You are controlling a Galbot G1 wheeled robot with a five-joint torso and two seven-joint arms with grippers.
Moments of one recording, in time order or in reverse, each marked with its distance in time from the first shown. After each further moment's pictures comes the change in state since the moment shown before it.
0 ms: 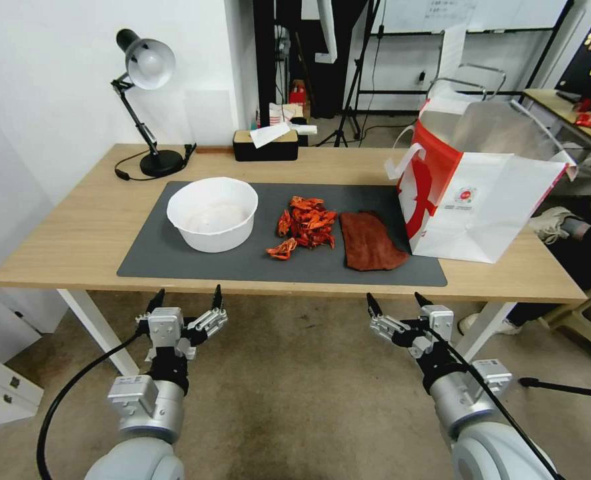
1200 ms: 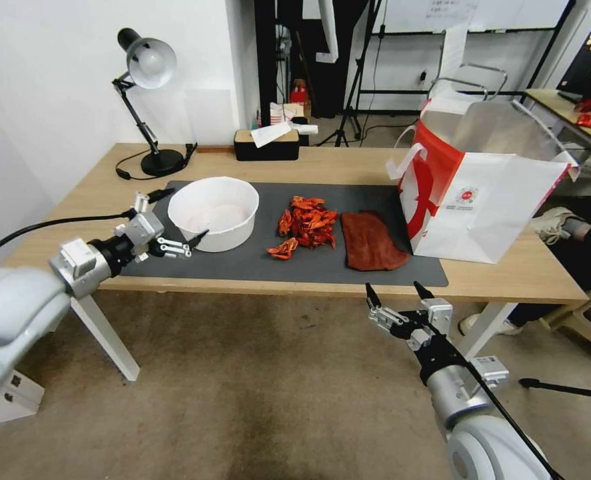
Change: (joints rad) left arm -0.798 1.095 0.190 0.494 -0.345 -0.179 0.586; right arm 0.016 -0.020 -0.027 -0.039 -0.038 0.086 -0.006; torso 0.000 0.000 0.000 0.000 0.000
